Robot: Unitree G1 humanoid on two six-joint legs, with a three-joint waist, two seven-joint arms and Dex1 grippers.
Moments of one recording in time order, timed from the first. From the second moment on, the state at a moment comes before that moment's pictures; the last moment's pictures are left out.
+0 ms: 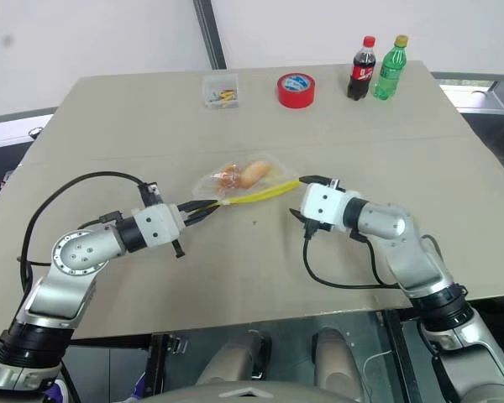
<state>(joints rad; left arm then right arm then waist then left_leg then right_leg) -0.11 0.74 0.01 -0.22 -0.10 -0.13 -0.80 -0.42 -0.53 0.31 -0.14 -0.19 0.11 0.71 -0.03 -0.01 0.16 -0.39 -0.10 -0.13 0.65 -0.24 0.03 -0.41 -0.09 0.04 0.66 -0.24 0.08</state>
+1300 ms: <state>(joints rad) -0.66 0.65 0.00 0.22 -0.11 -0.10 -0.75 -1.08 -0.51 0.37 0.65 -0.46 -0.39 0.37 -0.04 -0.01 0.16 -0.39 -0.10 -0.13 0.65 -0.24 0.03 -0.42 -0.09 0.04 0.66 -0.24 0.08</state>
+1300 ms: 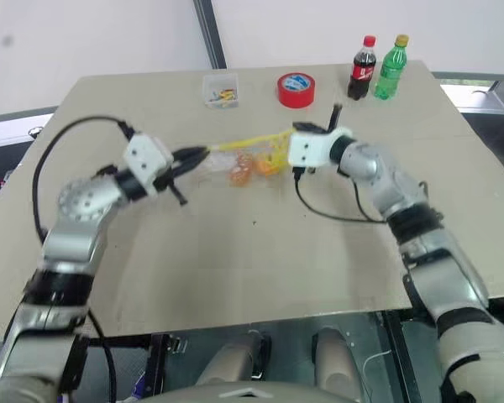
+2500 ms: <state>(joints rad) -0.21 0.58 -0.05 -0.26 -0.05 0.05 -0.68 -0.59 -0.52 0.43 -0.22 -0.22 0.05 0.84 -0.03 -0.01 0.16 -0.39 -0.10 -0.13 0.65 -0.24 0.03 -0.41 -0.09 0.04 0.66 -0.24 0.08</state>
